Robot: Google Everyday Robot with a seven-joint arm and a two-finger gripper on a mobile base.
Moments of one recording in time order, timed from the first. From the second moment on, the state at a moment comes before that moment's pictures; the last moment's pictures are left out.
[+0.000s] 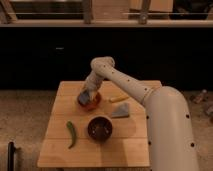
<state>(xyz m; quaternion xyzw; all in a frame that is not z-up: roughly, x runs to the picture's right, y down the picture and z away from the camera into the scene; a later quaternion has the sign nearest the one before) -0.110 0.026 0.885 -0.21 -0.33 -0.33 0.86</state>
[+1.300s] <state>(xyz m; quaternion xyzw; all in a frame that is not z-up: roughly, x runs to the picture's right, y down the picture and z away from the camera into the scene) -0.109 0.020 0.881 -0.21 -0.32 -0.33 0.86</state>
